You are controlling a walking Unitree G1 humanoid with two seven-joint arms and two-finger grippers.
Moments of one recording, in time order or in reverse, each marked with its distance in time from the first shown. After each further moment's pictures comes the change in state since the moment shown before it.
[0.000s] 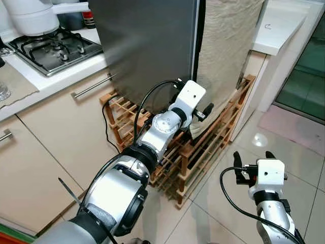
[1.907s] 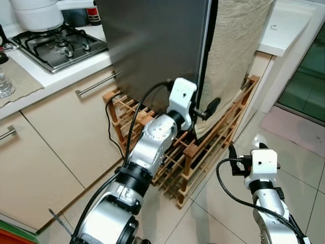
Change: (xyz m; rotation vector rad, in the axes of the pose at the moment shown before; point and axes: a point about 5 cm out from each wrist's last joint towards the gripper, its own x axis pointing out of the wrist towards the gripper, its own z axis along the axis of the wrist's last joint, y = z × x) left arm -0.026 -0.007 0.007 -0.188 -0.151 0.036; right arm 0.022 0.005 0.000 -0.007 0.001 0.050
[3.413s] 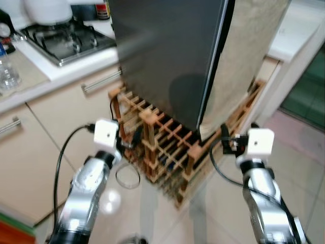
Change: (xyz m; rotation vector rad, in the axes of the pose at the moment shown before) left arm -0.181 0.069 -0.057 0.014 0.172 0.337; right arm -0.001 0.012 0.032 0.089 -0.093 0.058
